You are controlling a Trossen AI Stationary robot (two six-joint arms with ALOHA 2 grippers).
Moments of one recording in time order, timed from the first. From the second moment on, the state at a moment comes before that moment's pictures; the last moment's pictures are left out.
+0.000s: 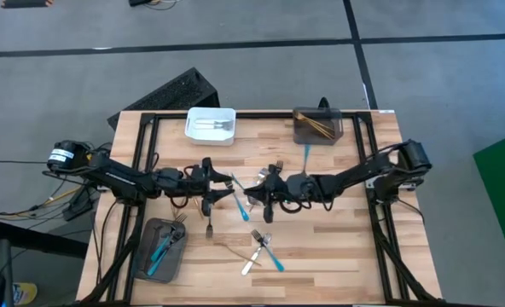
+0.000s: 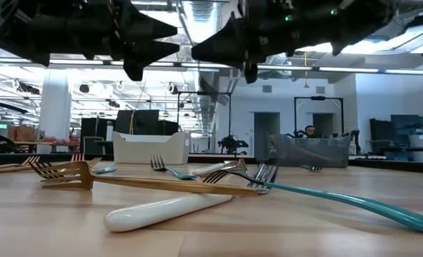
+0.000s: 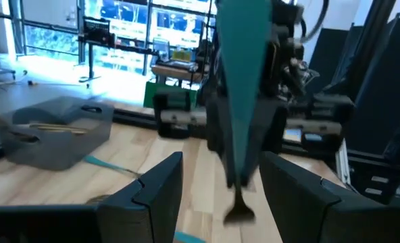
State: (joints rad) left arm -0.09 1.30 0.34 1.00 -0.17 -0.17; right arm 0.15 1.70 0.84 0.71 0.23 0.21
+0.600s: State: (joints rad) left arm -0.09 1.30 0.42 0.93 -0.14 -0.11; right arm 0.15 1.77 0.84 0.86 0.22 0.15
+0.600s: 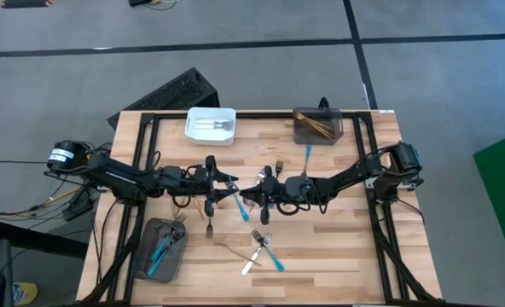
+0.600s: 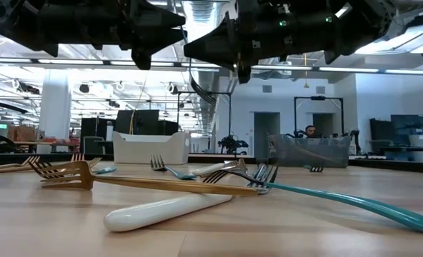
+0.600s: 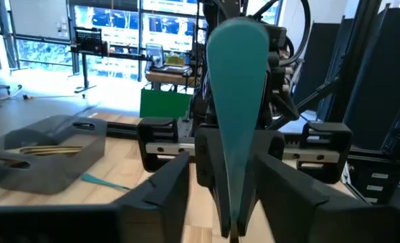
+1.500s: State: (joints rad) left arm -0.17 0.71 0.64 -0.55 0.08 -0.61; right arm 0.15 1.46 0.84 0.15 0.52 0.26
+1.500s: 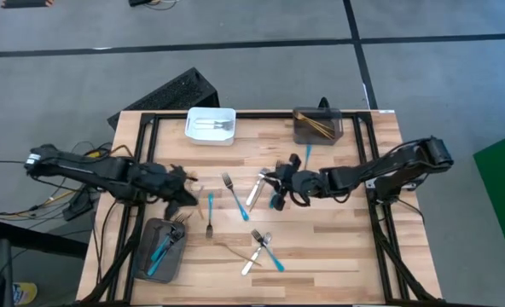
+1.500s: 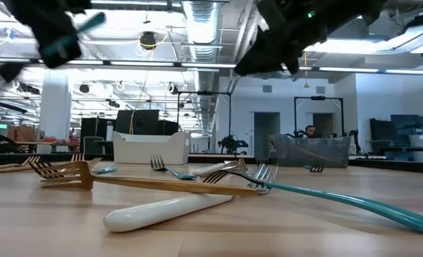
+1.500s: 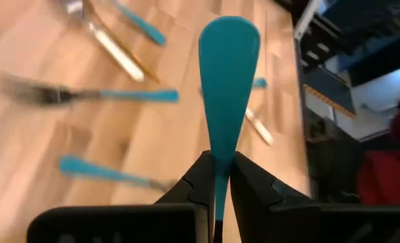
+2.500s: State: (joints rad) left arm -0.57 0.72 0.58 -0.81 -0.12 -1.13; right arm -0.01 1.44 0.84 -0.34 0.53 0.78
